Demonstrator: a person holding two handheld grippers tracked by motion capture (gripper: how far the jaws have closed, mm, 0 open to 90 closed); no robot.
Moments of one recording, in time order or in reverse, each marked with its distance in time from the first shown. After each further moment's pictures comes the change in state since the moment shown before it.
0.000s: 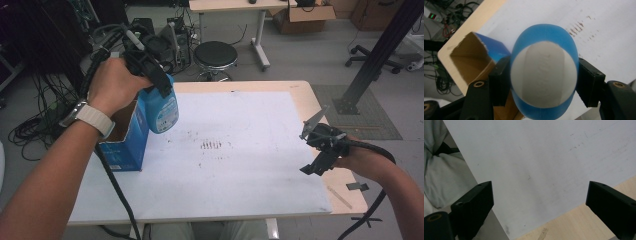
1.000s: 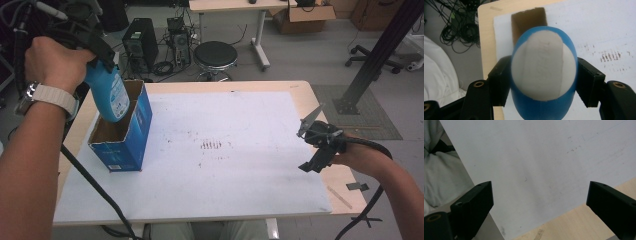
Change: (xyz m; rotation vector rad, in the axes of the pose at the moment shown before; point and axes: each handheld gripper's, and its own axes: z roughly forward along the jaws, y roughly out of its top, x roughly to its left) left arm 0.091 -0.054 -0.040 -0.007 0.124 -0.525; right arm -0.004 0.008 0.001 0.014 -0.007 -0.023
